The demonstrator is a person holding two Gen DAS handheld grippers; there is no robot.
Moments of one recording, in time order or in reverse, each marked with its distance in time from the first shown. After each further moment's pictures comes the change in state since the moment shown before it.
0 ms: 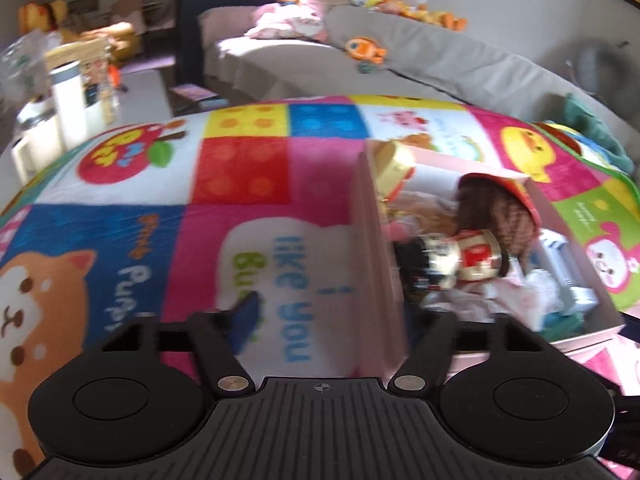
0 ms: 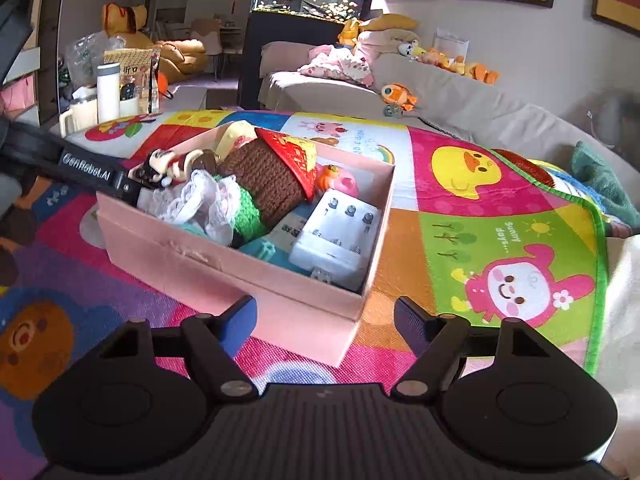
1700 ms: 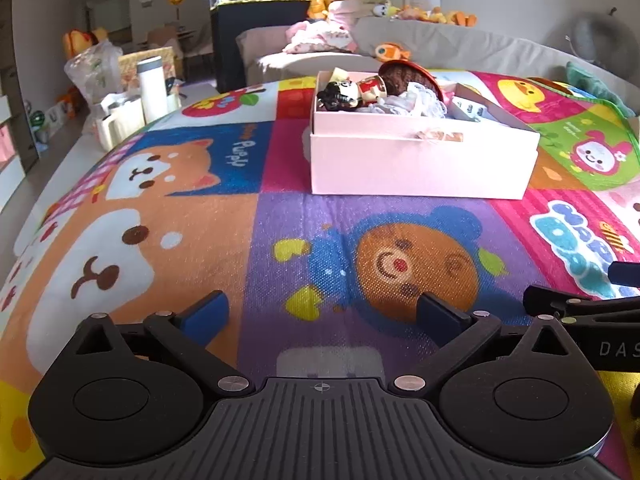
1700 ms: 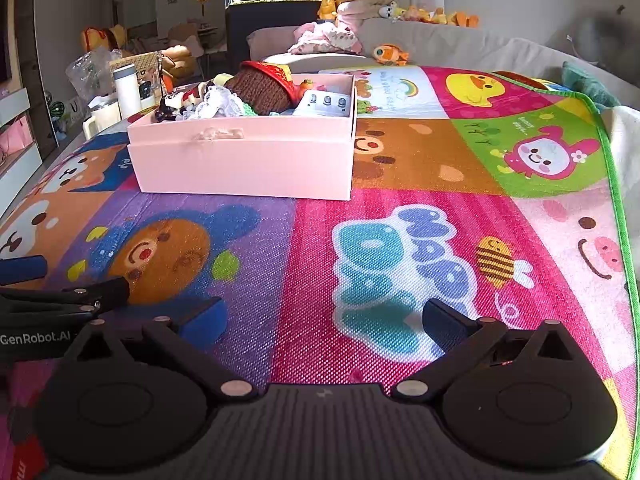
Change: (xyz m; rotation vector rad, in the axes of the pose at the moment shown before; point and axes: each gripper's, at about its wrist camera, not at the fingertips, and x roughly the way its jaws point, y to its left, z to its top) left arm -0.106 0.005 -0.149 0.060 -0.074 0.139; right arm -0.058 0.076 -0.079 0.190 0.059 0.029
